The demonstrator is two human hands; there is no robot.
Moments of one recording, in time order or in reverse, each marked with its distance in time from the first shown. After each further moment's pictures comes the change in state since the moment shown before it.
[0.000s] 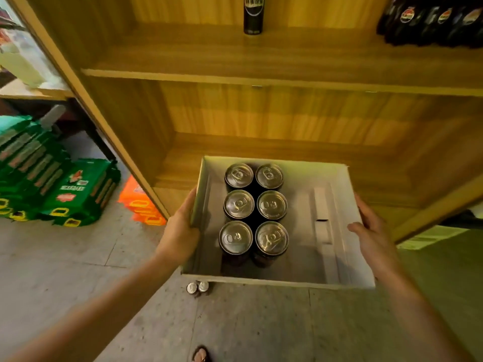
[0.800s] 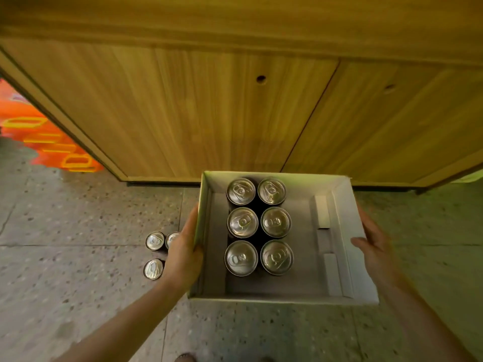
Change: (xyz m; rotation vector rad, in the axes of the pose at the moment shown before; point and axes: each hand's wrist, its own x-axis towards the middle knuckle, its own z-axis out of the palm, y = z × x) left_hand 0.124 -0.436 0.263 -0.036 -0.186 -0.098; right_hand 0.098 0.453 0.209 -0.111 0.067 0.172
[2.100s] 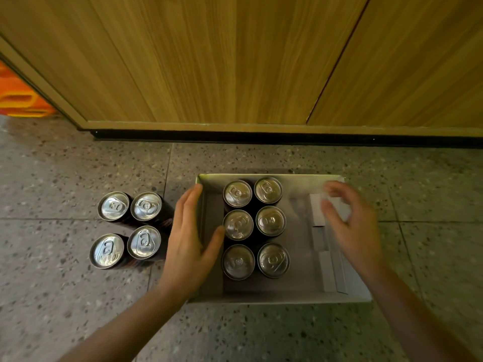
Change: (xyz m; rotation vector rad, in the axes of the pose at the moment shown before) left_hand 0.066 -0.197 0.118 0.126 0.209 0.362; right_hand 0.078 0.186 0.161 -0.182 0.076 -0.392
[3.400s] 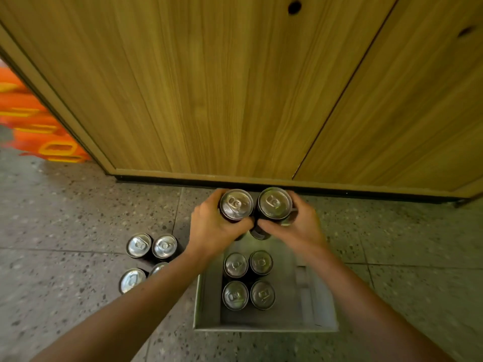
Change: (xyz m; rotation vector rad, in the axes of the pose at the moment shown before) left_hand 0.080 0.103 -0.053 -0.210 0.003 -0.125; right_hand 0.041 -0.139 -0.016 0.244 -0.224 0.012
